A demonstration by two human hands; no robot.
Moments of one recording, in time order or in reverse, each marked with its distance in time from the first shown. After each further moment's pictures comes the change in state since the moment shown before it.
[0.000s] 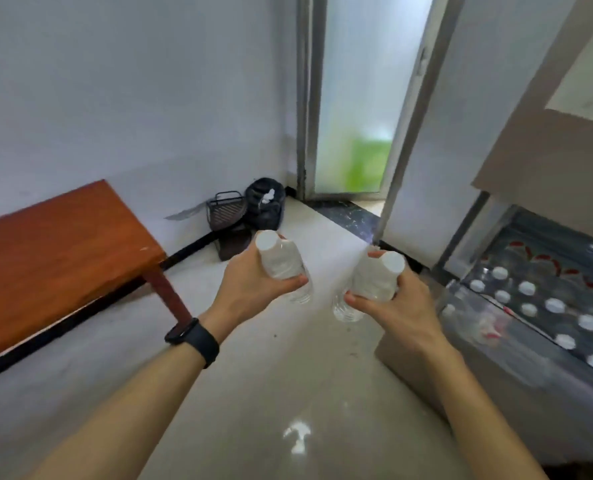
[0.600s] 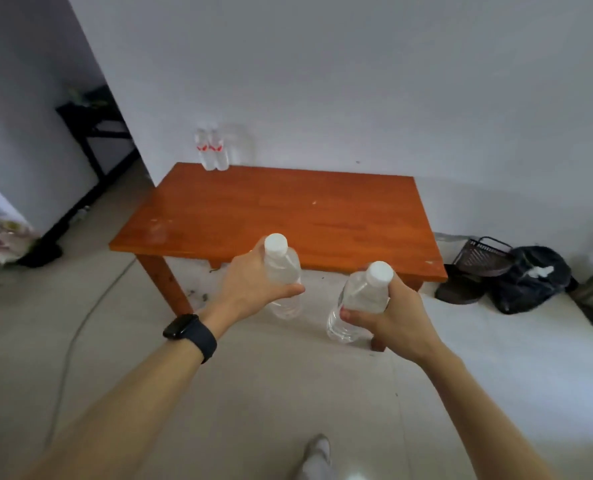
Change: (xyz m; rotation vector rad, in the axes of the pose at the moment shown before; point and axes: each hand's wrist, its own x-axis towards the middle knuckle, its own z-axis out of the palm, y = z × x) left_hand -0.274 -0.218 -0.410 0.280 0.531 -0.609; right_hand -0.068 -0.256 0.465 0.005 -0.883 -0.410
